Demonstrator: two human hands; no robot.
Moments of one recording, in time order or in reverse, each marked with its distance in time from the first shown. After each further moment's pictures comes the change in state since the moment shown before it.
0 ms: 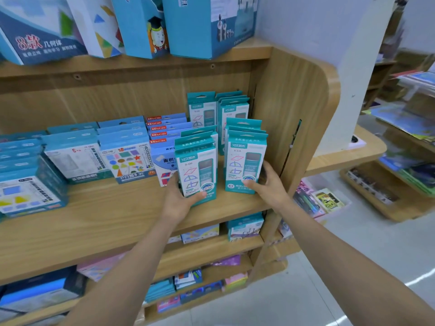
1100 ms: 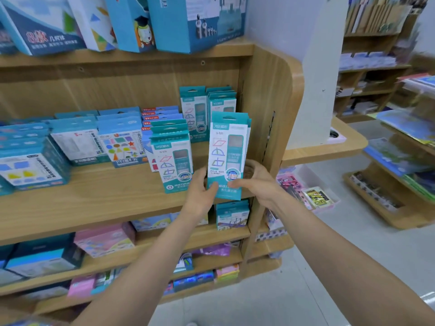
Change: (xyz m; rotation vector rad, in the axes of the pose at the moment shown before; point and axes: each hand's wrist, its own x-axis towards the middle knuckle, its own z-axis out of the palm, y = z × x) left_hand -0.080 0.065 0.078 -0.032 -0.052 0.039; right_hand -0.038 -0.022 -0.031 0.209 -0.193 0.169
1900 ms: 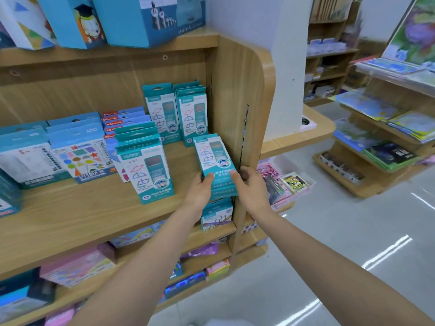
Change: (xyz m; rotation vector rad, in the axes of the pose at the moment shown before) left_hand 0.031 0.006 0.037 -0.189 -0.153 -0.354; right_hand -0.014 0.037 0.001 -0.348 0.457 -0.091
